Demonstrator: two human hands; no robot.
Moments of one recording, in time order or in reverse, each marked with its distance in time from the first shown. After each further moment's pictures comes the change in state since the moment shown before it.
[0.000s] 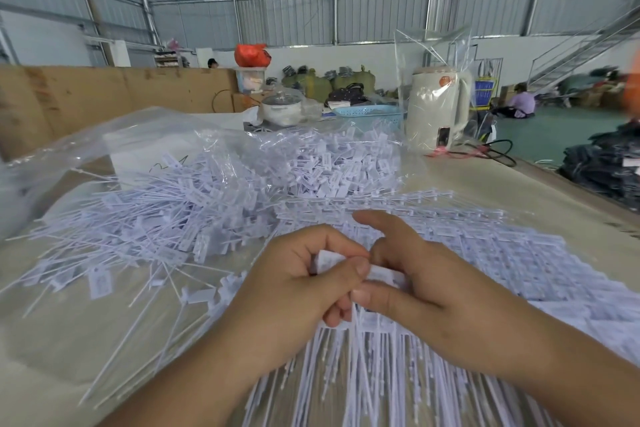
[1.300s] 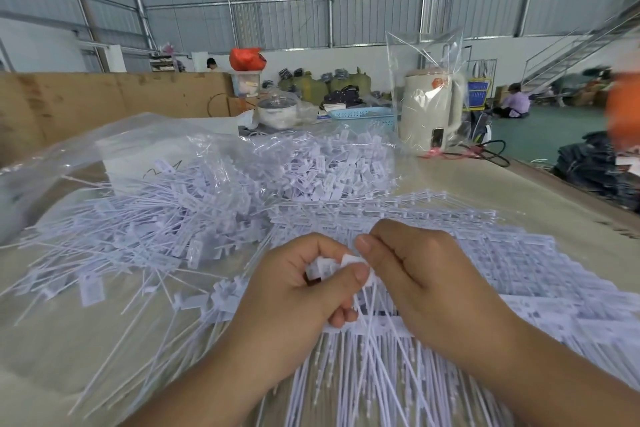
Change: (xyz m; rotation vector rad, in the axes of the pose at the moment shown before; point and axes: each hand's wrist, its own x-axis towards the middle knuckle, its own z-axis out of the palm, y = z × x) left_hand 0.001 -0.002 0.013 -0.042 0.122 -0.030; right_hand 0.009 -0.005 0.008 -0.106 0.353 0.042
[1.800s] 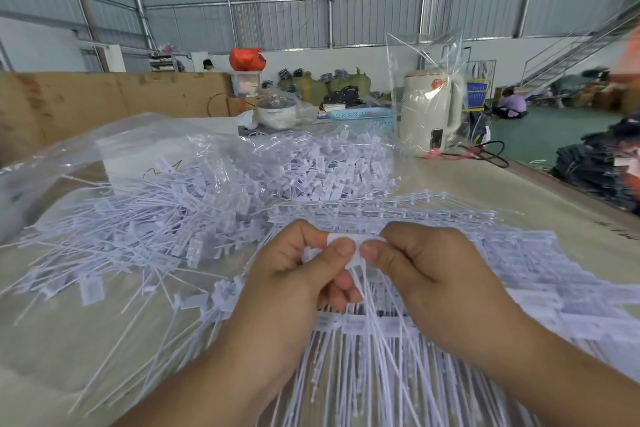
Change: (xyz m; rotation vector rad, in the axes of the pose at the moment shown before) left_hand 0.001 0.001 0.006 -0.248 0.070 -0.029; right_hand -0.004 -0.004 -0.006 0.041 0.026 0.071
